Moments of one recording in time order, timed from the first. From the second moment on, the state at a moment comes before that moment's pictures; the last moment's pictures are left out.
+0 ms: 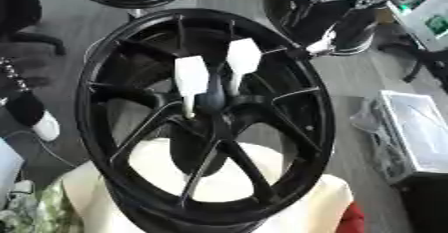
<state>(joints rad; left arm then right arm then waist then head) -0.46 0.45 -0.11 -1.66 0.50 -0.07 -0.55 -0.81 -0.82 0.23 -1.44 0.38 -0.30 0.79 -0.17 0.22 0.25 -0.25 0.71</state>
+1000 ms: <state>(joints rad) -0.45 0.50 -0.12 -1.70 0.57 -0.06 -0.57 -0.82 -0.78 0.25 -1.46 0.39 -0.30 0.78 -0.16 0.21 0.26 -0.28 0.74</state>
